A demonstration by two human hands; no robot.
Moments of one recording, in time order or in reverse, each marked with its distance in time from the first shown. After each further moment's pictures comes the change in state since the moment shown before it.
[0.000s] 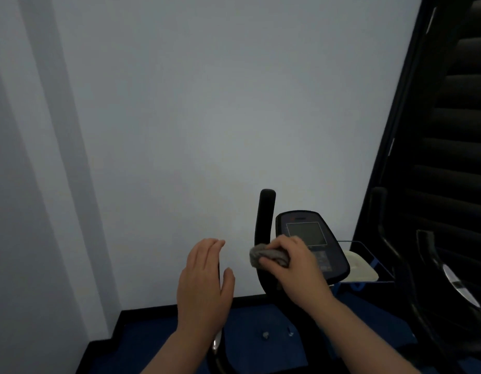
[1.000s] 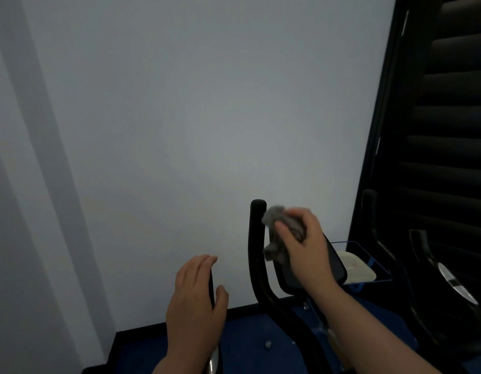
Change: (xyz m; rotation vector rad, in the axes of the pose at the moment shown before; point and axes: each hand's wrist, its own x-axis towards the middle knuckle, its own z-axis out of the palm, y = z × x) left_hand 0.004 -0.001 -0.004 -0.047 0.002 -0.035; right_hand 0.038 -0.010 -0.016 0.392 0.367 -0.023
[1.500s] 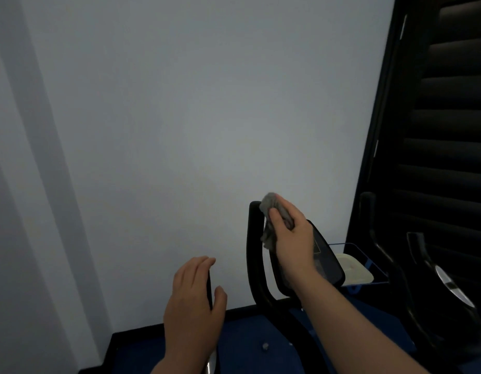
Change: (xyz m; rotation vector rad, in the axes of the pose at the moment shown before) left_hand 0.001 0.002 0.001 0.002 0.010 -0.016; right_hand 0.017 0.004 0.029 0.181 0.091 0.200
